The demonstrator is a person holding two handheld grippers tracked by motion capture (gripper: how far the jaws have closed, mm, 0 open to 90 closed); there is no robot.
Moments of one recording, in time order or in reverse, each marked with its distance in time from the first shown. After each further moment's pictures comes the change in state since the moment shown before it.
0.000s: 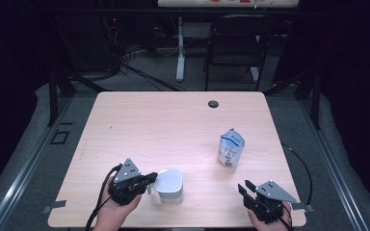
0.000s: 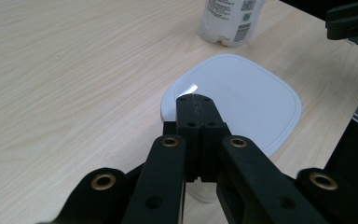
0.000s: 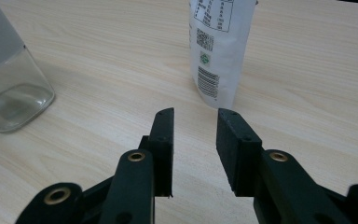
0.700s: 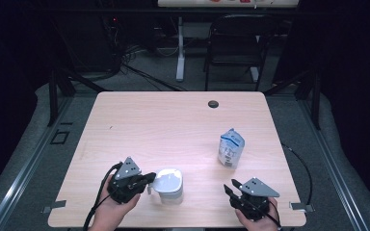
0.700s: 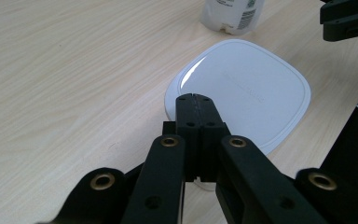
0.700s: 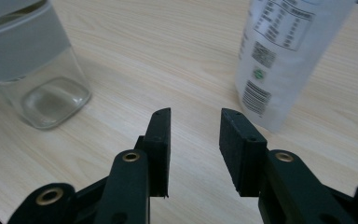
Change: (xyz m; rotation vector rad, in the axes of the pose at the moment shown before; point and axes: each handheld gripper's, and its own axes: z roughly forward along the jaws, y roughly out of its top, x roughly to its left) left arm 0.002 0.005 -0.003 0.055 0.006 0.010; right arm 0.030 0.017 0.016 0.034 0.088 -0.093
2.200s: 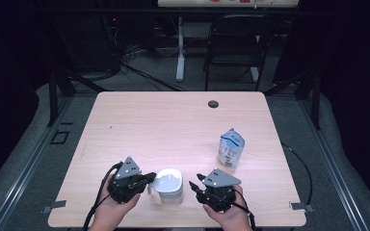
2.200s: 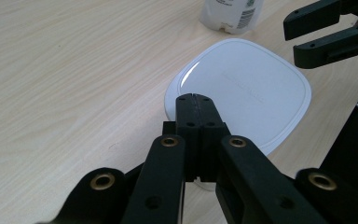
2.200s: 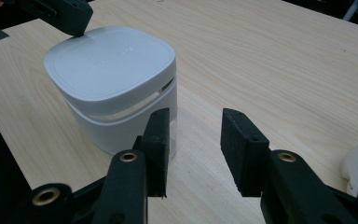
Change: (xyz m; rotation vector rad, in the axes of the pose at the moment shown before) left arm 0.000 0.001 0.001 0.002 -0.001 0.005; right arm 0.060 0.053 0.034 -0.003 0.177 -0.113
